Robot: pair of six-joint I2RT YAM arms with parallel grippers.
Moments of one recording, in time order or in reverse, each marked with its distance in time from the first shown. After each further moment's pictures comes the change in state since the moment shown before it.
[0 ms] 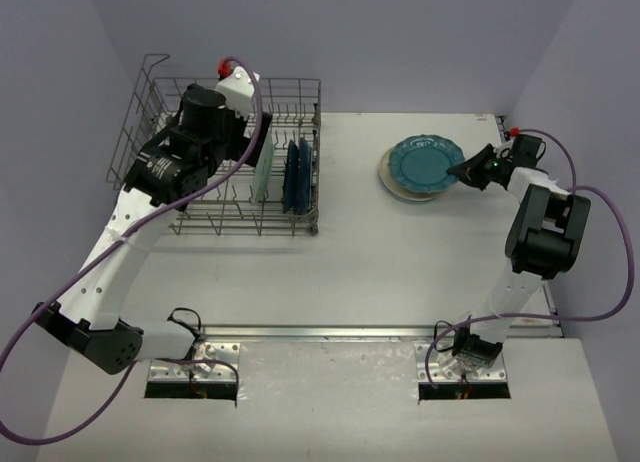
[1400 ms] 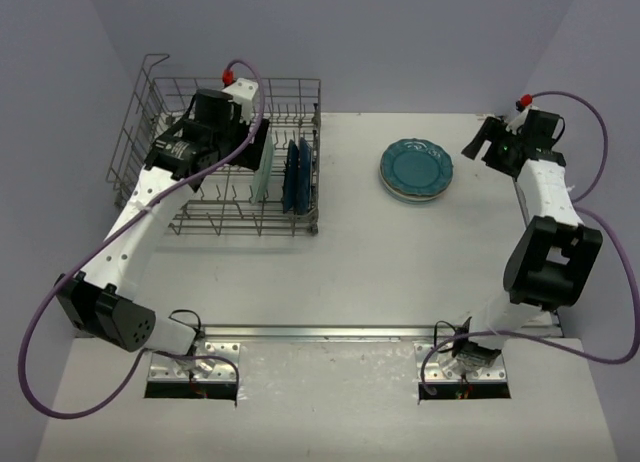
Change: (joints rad) left arm 0.128 0.112 -0.067 -0.019 0.176 -0.109; right arm 0.043 -0.234 0.081 -0.215 0.366 -0.371
